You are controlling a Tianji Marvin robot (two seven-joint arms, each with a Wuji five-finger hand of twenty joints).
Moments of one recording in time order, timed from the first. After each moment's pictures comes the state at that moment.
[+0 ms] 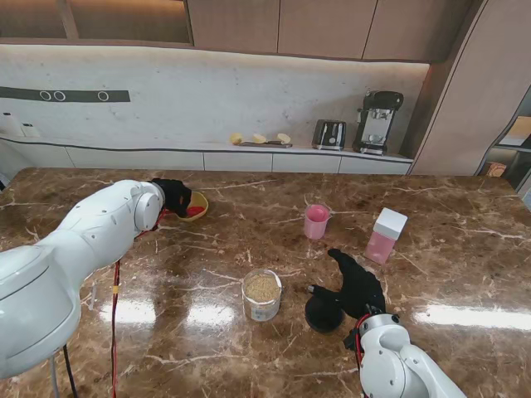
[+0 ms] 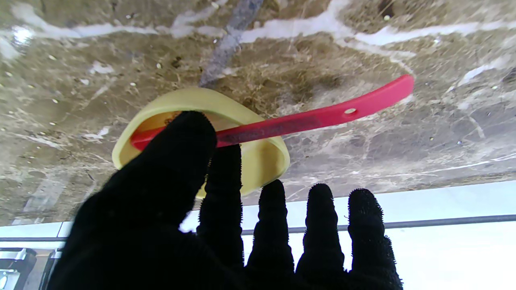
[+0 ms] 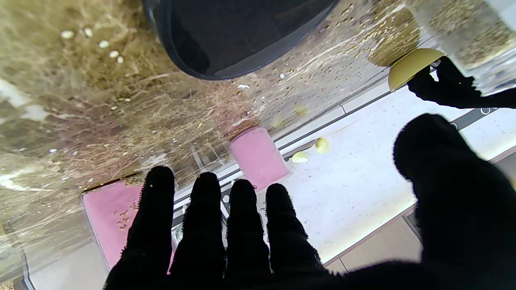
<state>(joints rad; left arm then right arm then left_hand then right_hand) 0.53 -1.34 -0.30 -0.30 0.43 -0.07 -0.08 -1.81 -1.14 1.22 -1.67 -0.66 0.20 -0.24 0.79 -0.39 0.56 -0.15 0.41 -0.13 1.07 0.72 0.22 -0.02 0.49 0.61 0.12 0.06 0.42 0.74 -0.05 0.06 0.70 0.62 0.27 -0.46 0.67 -0.07 0.20 0.09 0.14 0.68 0.31 0.02 0.22 0.31 0.36 -0.01 0.17 0.26 0.18 0.05 0.60 0.43</state>
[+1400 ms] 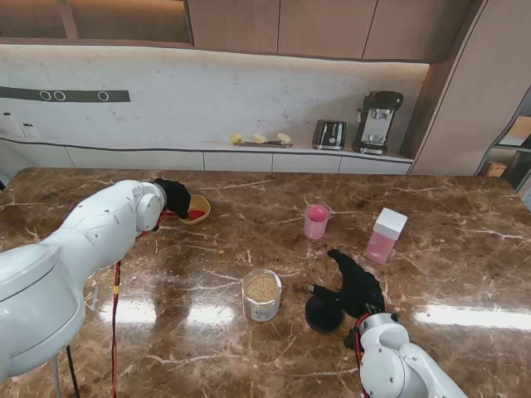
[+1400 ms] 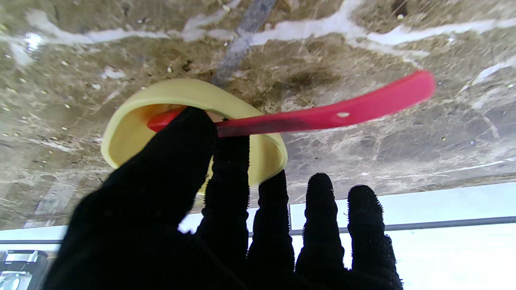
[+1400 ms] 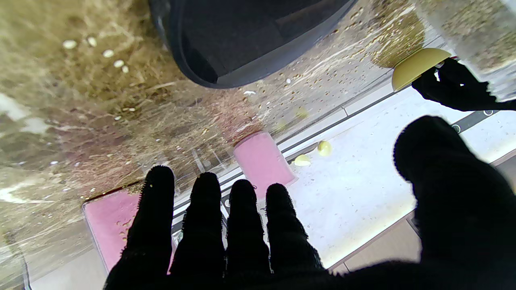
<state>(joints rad) 0.53 -1.36 -0.28 -0.26 0.42 -0.10 -0.08 -1.79 -1.14 1.21 -1.64 -0.65 0.18 -0.25 0.79 -0.42 0.59 -0.15 0.67 -0.06 0.92 0.36 0.37 -0.02 0.52 0.58 0.20 0.06 0.47 0.73 -0.05 0.06 0.81 0.59 0.28 -0.45 0.65 -0.07 0.20 0.09 0.14 0.68 0.31 0.02 0.22 0.31 0.36 -0.01 0.17 0.26 0.18 0.05 0.60 0.44</state>
